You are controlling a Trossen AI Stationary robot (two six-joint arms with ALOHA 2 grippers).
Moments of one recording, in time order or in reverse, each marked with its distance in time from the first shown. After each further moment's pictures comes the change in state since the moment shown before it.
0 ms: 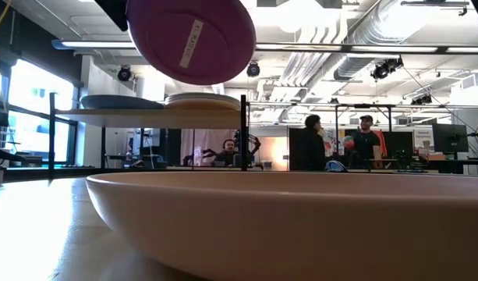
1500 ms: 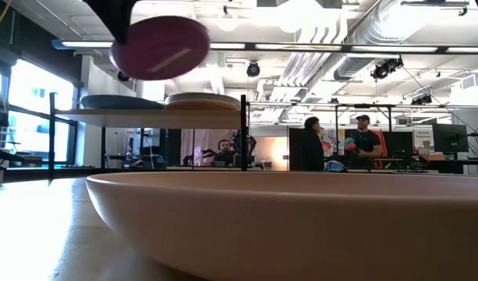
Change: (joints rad) left arm 0.053 0.000 0.000 -0.178 -0.169 -0.101; right arm -0.056 -0.078 -0.002 -0.028 0.243 -0.028
